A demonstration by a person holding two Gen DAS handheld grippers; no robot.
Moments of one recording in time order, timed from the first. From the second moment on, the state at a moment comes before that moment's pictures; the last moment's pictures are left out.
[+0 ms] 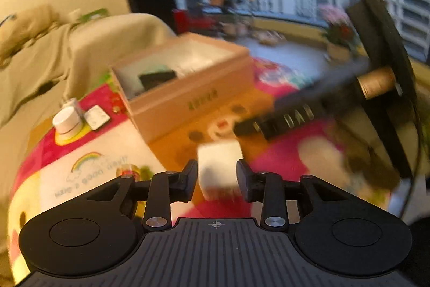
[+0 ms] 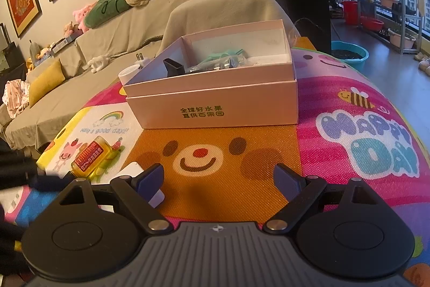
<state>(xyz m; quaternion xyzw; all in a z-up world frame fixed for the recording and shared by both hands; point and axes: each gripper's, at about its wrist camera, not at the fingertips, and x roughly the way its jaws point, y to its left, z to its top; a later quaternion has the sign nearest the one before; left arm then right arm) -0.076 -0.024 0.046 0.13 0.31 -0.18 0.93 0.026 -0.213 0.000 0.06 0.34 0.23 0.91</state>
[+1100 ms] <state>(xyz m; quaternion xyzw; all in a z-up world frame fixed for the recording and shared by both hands) -0.032 -0.027 0.011 0.05 0.35 -0.15 0.92 0.028 -0.216 0.001 0.07 0.34 0.24 0.91</state>
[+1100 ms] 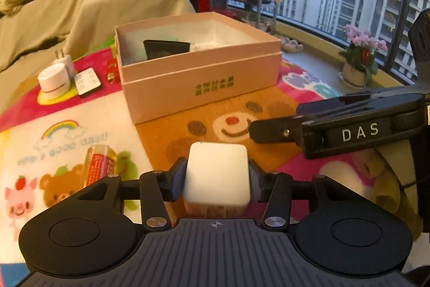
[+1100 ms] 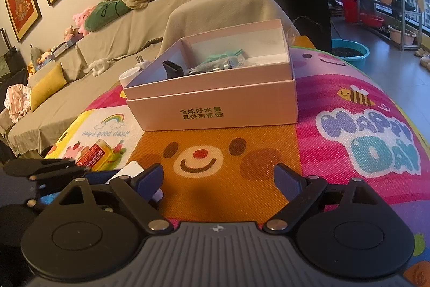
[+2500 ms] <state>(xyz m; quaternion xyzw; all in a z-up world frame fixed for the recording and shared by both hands) -0.074 0.160 0.009 -0.23 0.24 -0.01 0.94 0.015 -0.025 0.008 -0.21 0.29 0.45 0.82</state>
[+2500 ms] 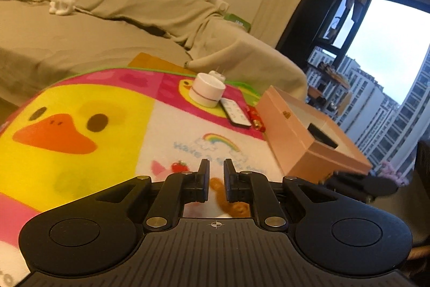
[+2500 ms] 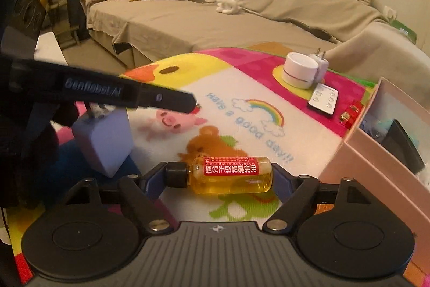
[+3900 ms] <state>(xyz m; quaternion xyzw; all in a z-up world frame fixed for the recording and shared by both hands) -0.090 0.040 0.018 0.06 0.37 -0.12 0.92 0.020 -0.159 0.000 -0.06 0.34 0.28 0.89</state>
